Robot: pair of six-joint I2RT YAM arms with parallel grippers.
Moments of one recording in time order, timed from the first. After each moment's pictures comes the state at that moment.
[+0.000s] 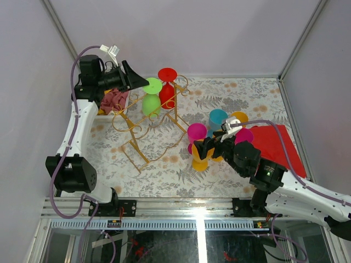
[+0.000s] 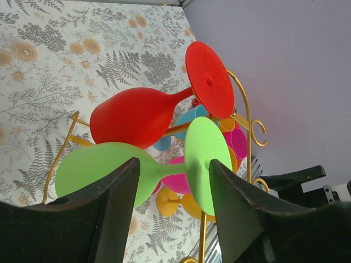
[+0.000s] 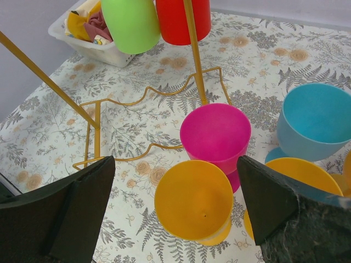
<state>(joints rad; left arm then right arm) 0.02 1.52 1.55 -0.39 0.90 -0.52 1.07 0.75 0.70 -0.13 0.46 0.29</state>
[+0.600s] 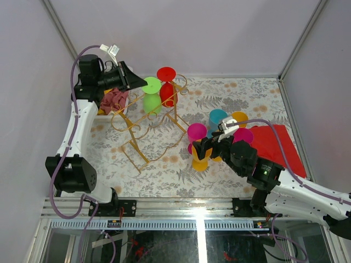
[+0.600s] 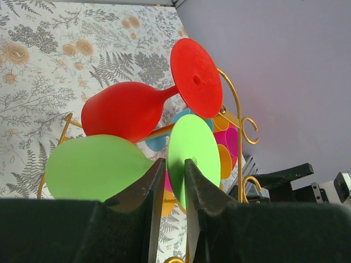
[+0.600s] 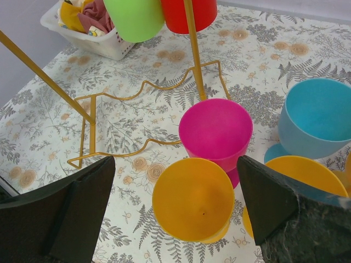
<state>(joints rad) 0.02 1.51 1.55 -0.37 0.92 -0.53 1.07 0.78 0.70 -0.13 0.46 0.29</state>
